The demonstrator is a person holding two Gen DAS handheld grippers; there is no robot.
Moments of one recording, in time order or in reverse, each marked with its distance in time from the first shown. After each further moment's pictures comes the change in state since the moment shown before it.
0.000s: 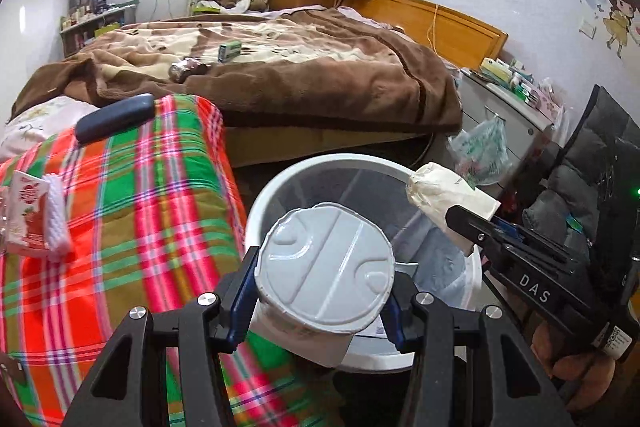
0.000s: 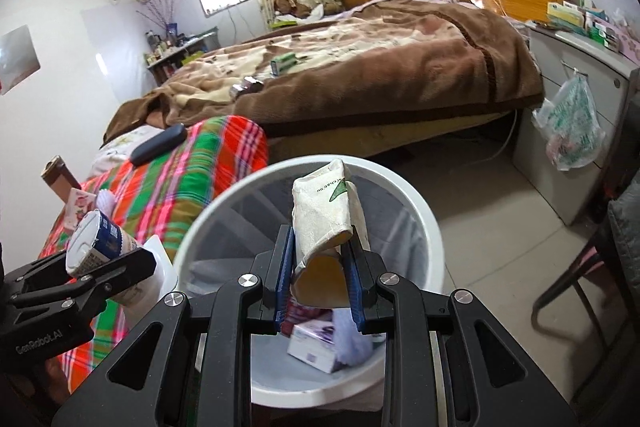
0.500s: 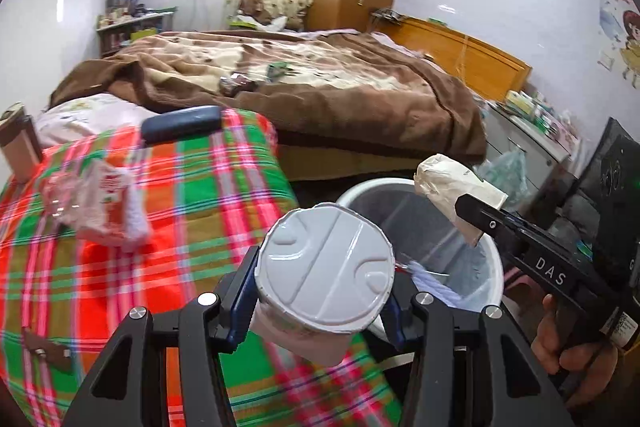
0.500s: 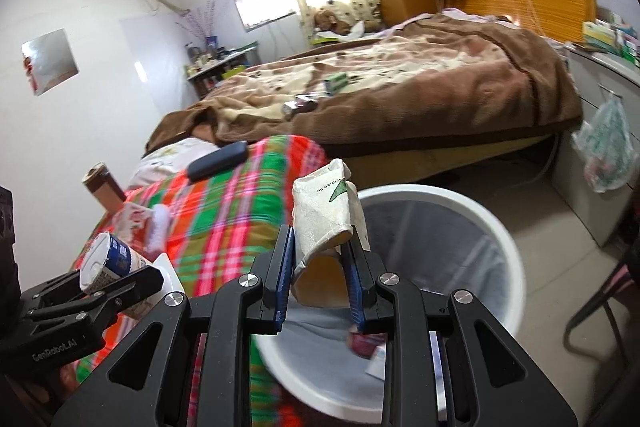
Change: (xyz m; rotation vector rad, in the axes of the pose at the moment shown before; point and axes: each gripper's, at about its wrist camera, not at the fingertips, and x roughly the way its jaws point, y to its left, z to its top) left arm -0.054 0.056 -0.006 -0.074 -0.079 0.069; right arm -0.010 0.049 0.010 -0.031 -0.066 0.129
